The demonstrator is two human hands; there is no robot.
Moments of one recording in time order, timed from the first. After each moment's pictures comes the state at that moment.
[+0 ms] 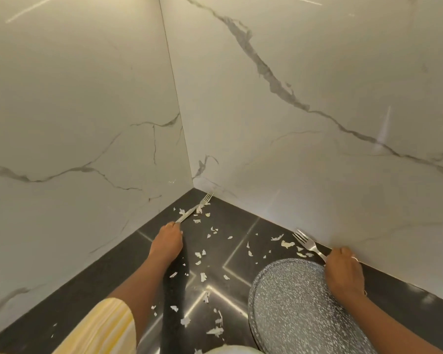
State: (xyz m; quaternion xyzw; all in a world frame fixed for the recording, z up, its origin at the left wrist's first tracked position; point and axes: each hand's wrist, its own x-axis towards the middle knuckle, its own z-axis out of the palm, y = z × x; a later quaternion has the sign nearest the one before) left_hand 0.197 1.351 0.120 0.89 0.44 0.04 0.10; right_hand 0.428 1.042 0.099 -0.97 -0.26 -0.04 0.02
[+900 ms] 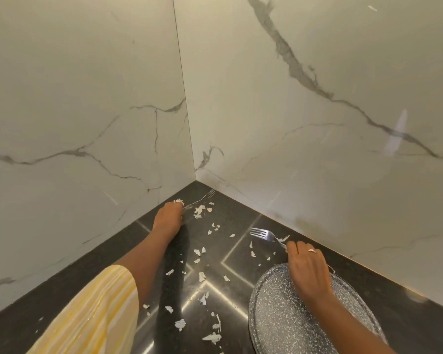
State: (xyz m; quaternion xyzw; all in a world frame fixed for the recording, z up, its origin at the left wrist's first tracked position) left_hand 0.225 1.388 0.130 0.89 0.44 0.08 0.05; right_hand 0.379 1.097 0.109 -0.86 -0.46 -0.21 0.06
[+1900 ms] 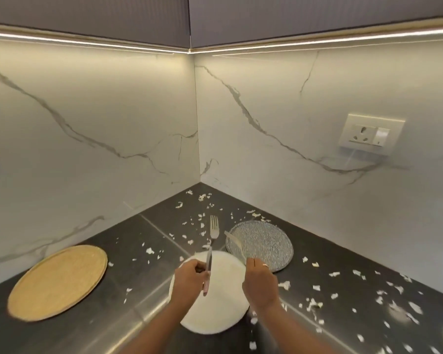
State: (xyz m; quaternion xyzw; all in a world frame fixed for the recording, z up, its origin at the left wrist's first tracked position) left_hand 0.025 0.979 0.197 0.69 0.50 0.23 0.46; right_hand 0.156 0.885 0.174 -0.85 -0.47 -0.13 0.17
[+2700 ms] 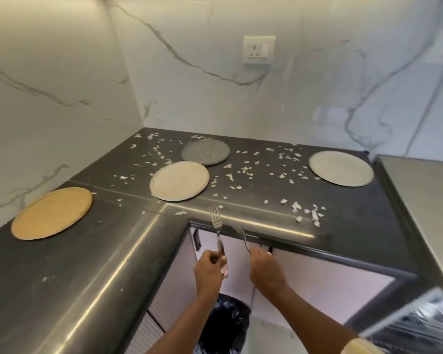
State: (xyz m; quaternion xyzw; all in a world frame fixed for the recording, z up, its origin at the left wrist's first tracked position) left_hand -0.159 0.716 0.104 0.67 0.42 0.16 0.59; right_hand -0.093 0.601 0.121 -0.93 -0.33 0.01 0.18
